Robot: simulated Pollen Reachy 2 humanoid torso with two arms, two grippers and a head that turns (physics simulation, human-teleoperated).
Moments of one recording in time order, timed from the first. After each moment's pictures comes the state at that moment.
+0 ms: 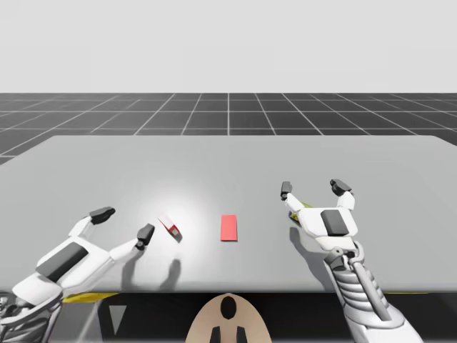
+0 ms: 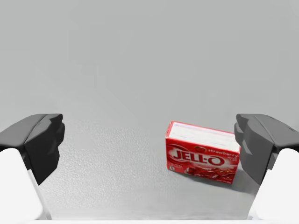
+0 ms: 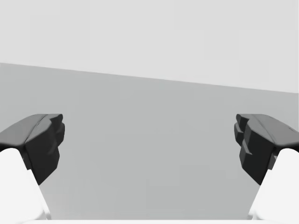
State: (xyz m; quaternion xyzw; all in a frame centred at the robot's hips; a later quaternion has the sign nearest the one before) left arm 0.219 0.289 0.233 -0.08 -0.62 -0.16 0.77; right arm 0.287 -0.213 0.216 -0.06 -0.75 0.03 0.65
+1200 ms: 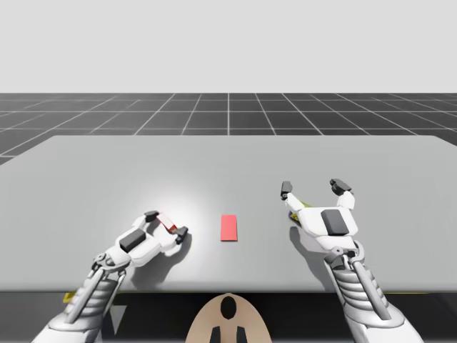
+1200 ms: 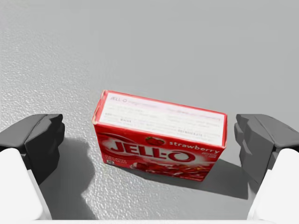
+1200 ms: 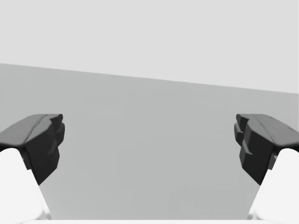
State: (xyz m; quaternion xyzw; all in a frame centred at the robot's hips) left arm 0.279 0.251 0.159 -0.14 -0.52 -0.18 0.82; right arm 0.288 -0.214 0.216 -0.06 -0.75 0.03 0.65
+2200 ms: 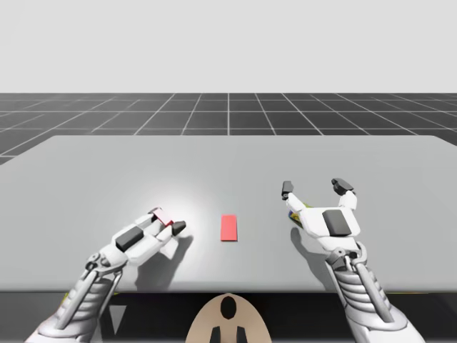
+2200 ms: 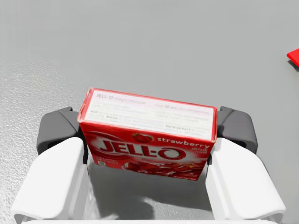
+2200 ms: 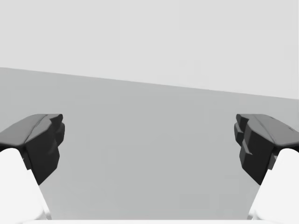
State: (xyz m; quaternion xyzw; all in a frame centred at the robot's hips) left arm 0.276 0.245 0.181 -0.14 -0.54 -0.20 0.81; right arm 0.285 -0.214 0.219 -0.06 -0.76 0.04 0.65
